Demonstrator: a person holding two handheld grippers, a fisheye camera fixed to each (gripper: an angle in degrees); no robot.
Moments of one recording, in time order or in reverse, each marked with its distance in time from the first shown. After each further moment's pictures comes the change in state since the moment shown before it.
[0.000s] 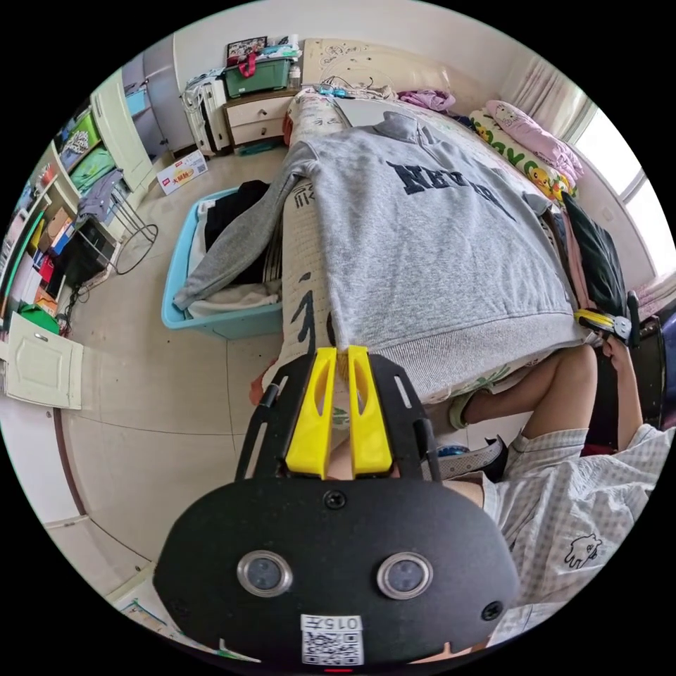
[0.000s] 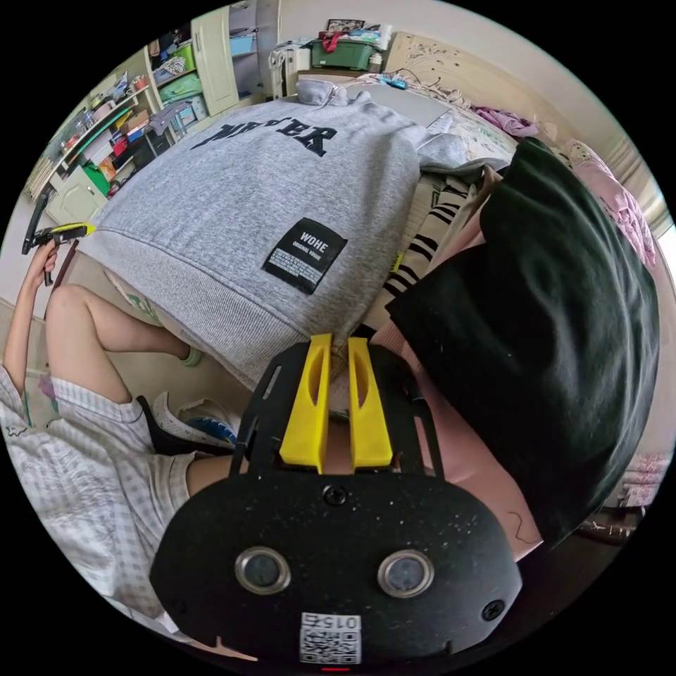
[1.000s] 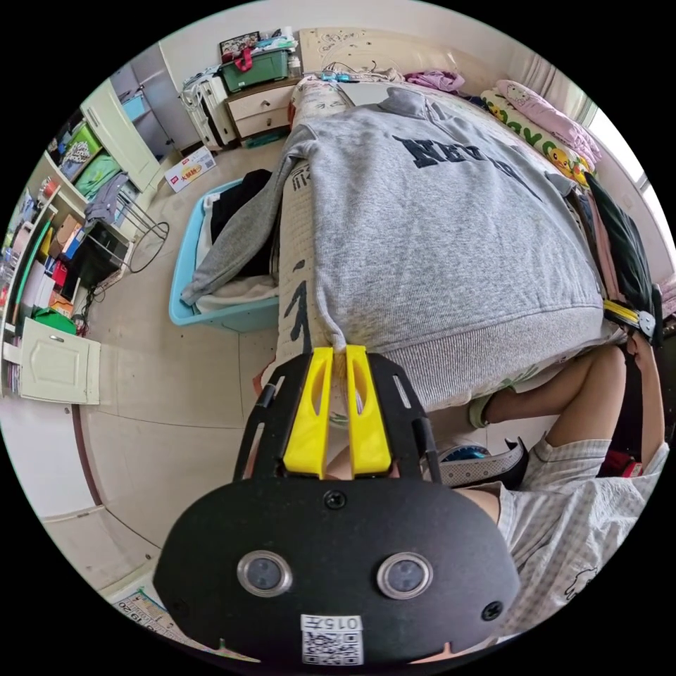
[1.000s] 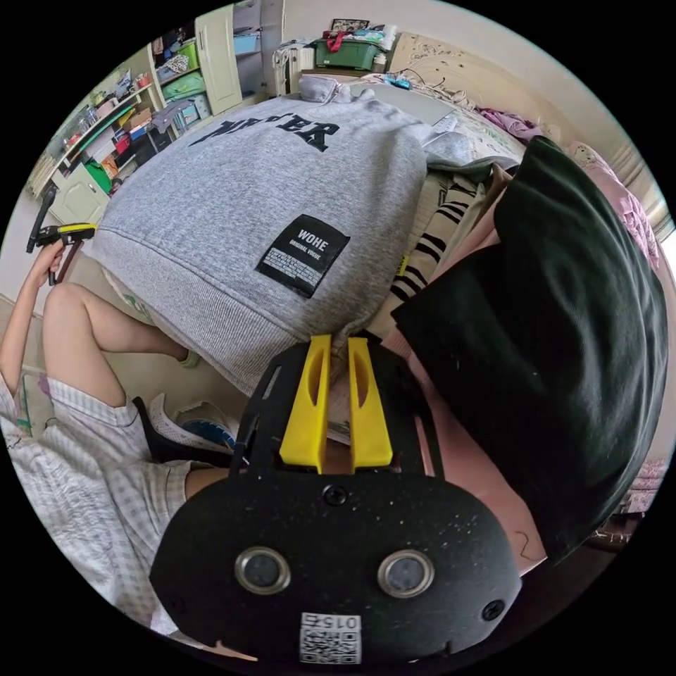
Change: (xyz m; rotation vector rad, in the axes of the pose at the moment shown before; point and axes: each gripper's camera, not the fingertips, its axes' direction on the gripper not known) left arm 0.017 0.006 0.108 -0.055 -0.110 0.016; right arm -0.031 -0.073 0.060 0.014 -0.025 0.000
